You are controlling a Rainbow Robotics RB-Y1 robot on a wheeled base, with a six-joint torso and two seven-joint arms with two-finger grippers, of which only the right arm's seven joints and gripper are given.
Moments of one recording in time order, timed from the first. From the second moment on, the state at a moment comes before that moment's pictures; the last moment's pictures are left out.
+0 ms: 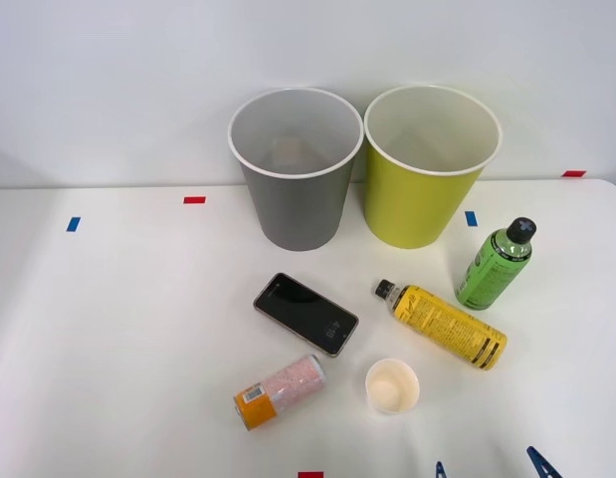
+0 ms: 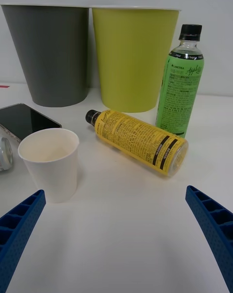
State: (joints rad) arm 1.06 -0.31 0.39 -1.96 -0.07 -0.67 1.69
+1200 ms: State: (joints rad) arm 1.06 -0.31 0.39 -1.96 -0.07 -0.67 1.69
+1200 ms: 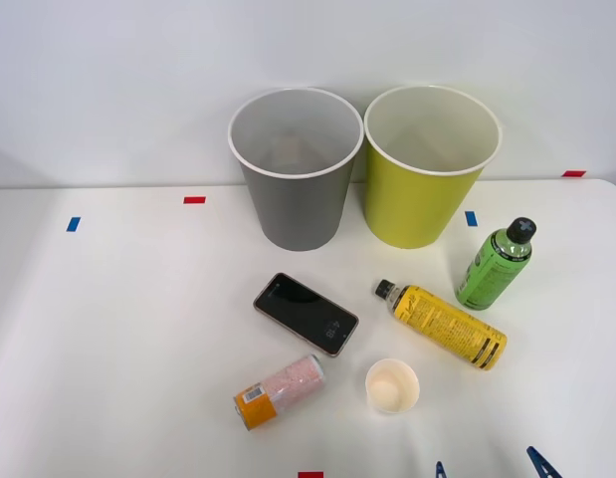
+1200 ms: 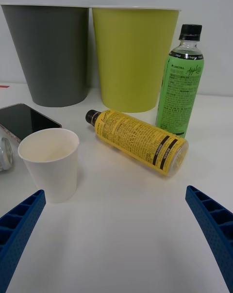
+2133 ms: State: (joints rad) arm 1.06 -0.31 0.39 -1.96 -0.07 -0.67 1.69
